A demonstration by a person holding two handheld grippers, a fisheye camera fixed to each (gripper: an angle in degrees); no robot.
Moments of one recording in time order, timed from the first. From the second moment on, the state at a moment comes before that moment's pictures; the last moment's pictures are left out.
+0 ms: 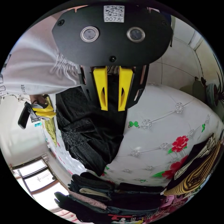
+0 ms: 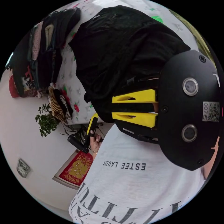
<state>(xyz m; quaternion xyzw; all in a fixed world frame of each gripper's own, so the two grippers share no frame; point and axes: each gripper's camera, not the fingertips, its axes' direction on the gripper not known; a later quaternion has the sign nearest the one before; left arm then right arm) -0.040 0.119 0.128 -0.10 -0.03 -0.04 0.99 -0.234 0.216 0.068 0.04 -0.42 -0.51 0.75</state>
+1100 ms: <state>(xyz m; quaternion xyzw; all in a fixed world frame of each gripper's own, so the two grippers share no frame) -0.032 0.161 0.110 -0.04 -0.03 0.15 0.99 -0.341 0.144 0.182 0.03 -0.27 -0.43 0.86</state>
